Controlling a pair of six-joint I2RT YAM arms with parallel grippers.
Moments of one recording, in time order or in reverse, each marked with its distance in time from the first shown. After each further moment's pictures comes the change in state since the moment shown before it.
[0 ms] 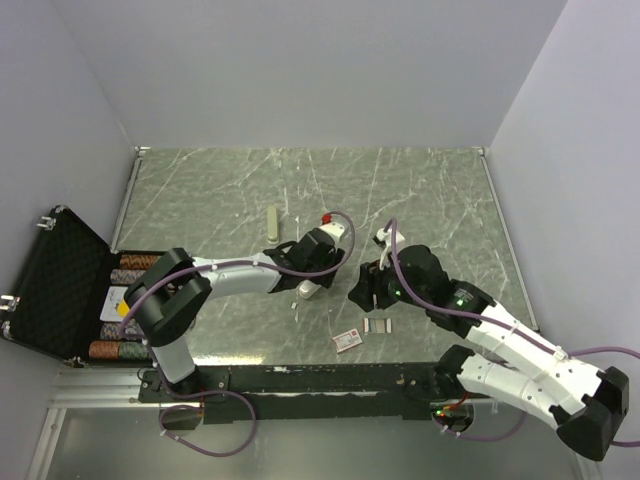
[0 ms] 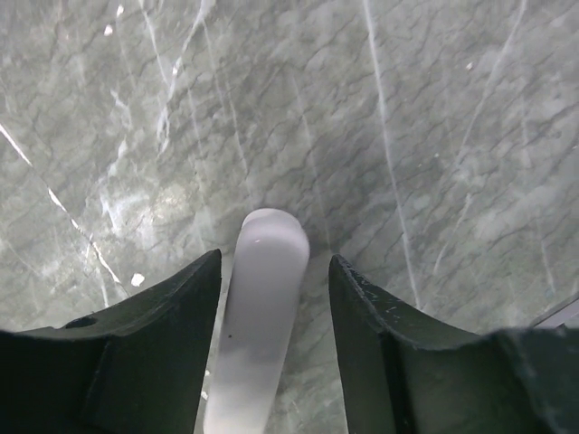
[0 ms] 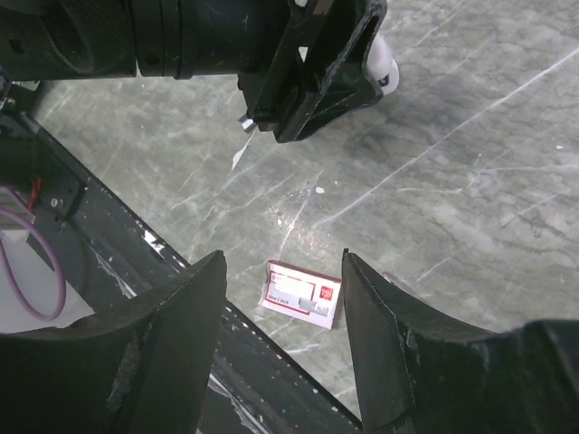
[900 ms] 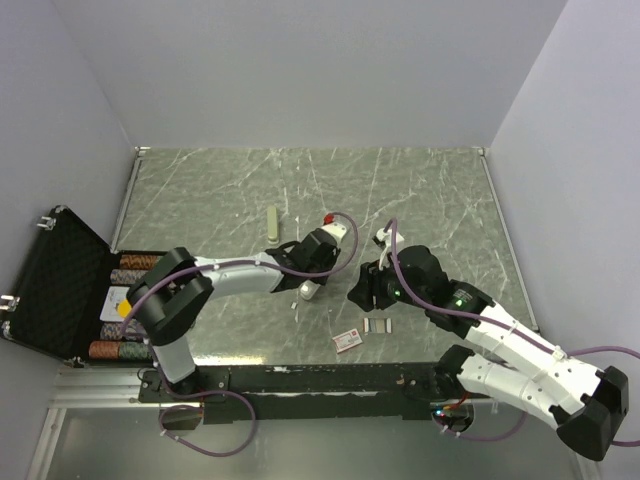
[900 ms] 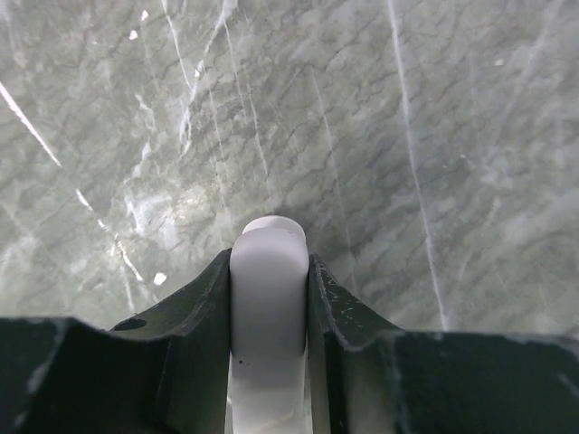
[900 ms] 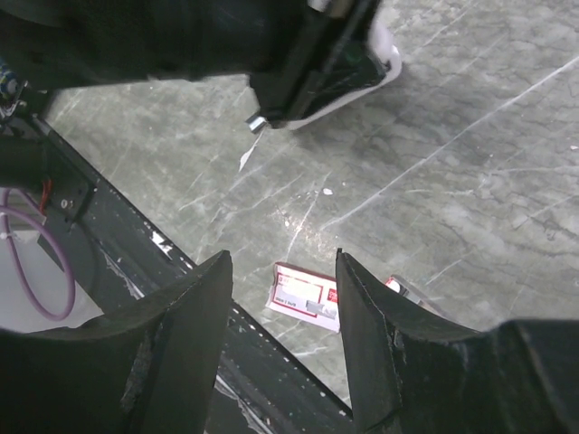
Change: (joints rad) left arm -0.011 0.019 0.024 -0.021 -0.056 0.038; right arm 0.000 0.000 -0.016 0.027 -0.016 0.020
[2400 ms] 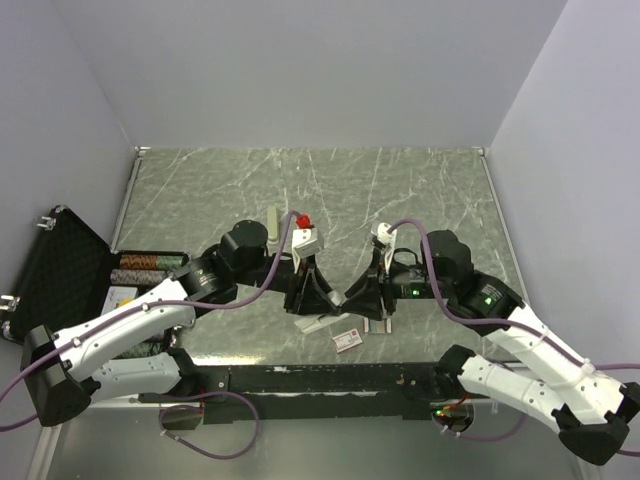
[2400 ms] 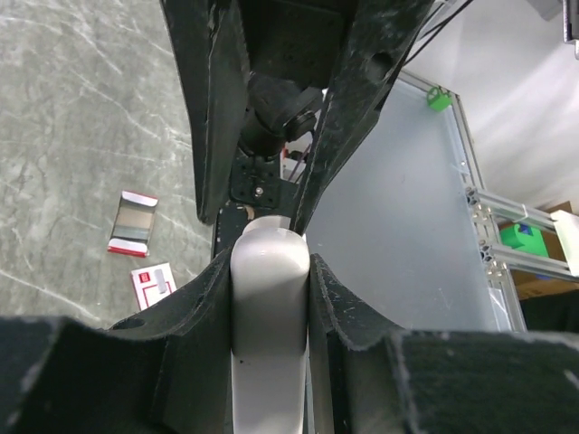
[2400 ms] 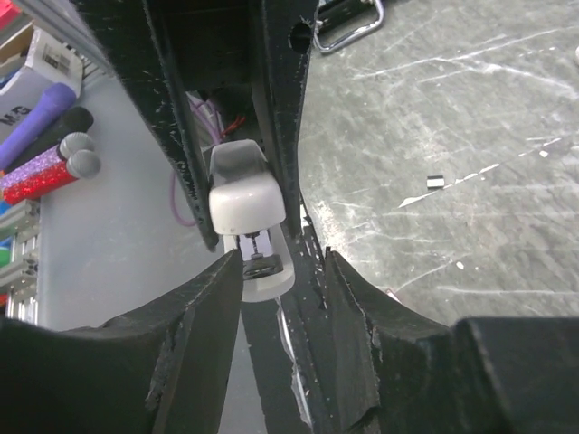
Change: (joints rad) left arm 0.000 -0.678 -0.095 -0.059 0.988 -0.034; right arm 0.000 -0.041 0.239 -0.066 -0.486 -0.239
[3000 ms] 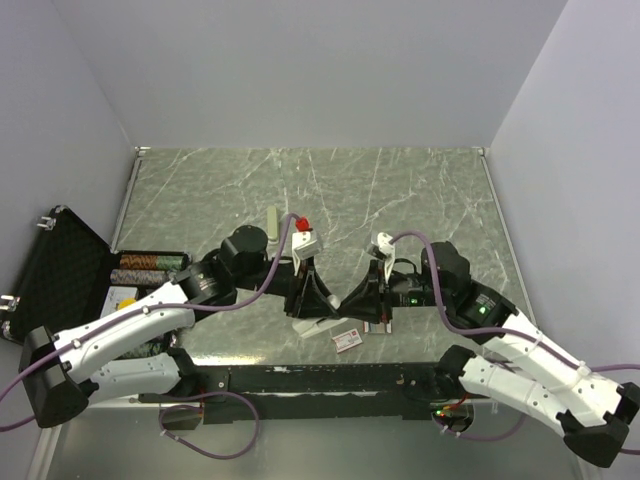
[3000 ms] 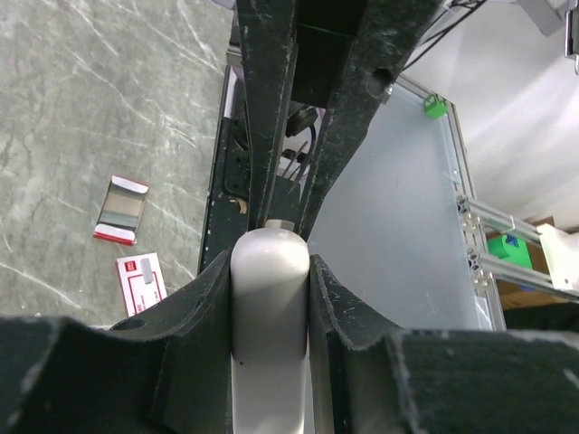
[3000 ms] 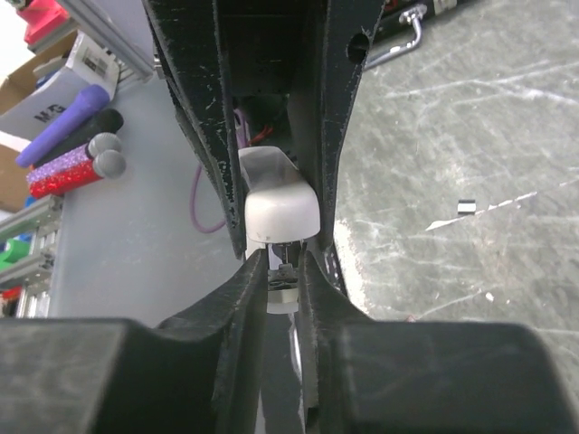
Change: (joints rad) left arm -0.004 -0.015 -0.039 0.031 -0.029 -0.065; right arm 0.036 -0.032 -0.125 0.167 -0.052 0.051
